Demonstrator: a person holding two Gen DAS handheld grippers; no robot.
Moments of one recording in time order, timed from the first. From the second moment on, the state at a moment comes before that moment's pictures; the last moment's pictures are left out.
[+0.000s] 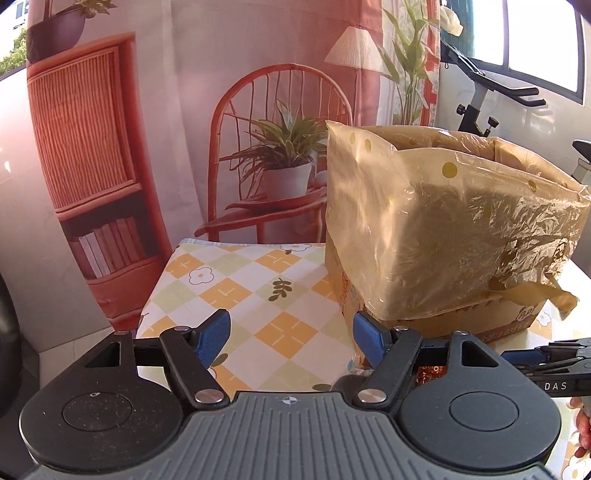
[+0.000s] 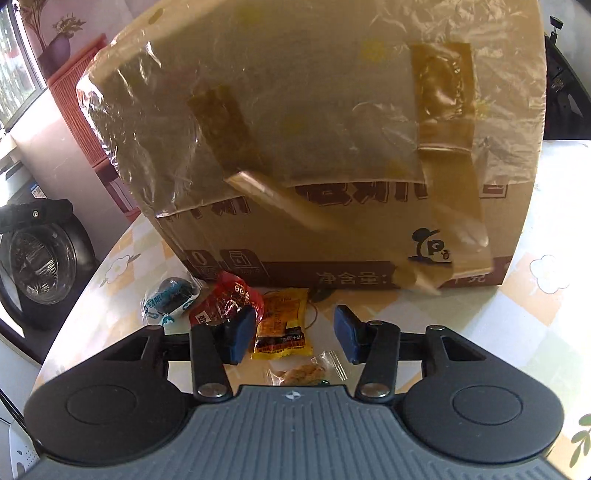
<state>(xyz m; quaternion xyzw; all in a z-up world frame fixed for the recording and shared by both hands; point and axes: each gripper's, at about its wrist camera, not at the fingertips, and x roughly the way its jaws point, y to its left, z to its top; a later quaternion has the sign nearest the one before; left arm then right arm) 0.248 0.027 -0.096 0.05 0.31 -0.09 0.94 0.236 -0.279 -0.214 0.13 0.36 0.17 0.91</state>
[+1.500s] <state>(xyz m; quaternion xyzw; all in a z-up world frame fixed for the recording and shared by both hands) 0.265 -0.079 -0.207 0.09 0.40 -0.20 0.89 0.223 -0.288 -0.243 0.01 0.35 0.21 0.91</state>
